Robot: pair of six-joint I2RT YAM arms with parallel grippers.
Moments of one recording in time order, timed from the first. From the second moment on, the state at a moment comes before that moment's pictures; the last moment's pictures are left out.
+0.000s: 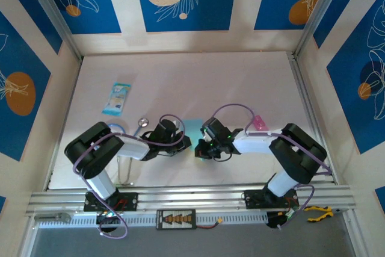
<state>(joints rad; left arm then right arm) -0.78 1.68 0.54 0.43 0.30 -1.15 0.80 1.55 0.62 -0.11 -0.38 0.88</state>
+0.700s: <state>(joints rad) -0.78 1.68 0.54 0.41 0.30 -1.14 0.65 1.42 0.55 -0.13 -0.42 0.82</state>
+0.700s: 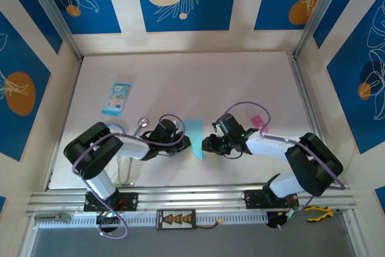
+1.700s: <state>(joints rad) -0.78 1.68 0.54 0.41 0.30 -1.14 0.56 1.63 0.68 -0.06 -0.48 0.73</state>
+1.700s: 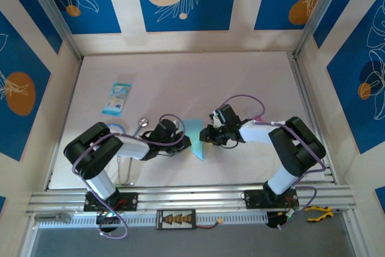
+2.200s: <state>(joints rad) -0.78 1.68 0.54 0.41 0.30 -1.14 0.58 1.61 0.68 -0.05 -0.52 0.73</state>
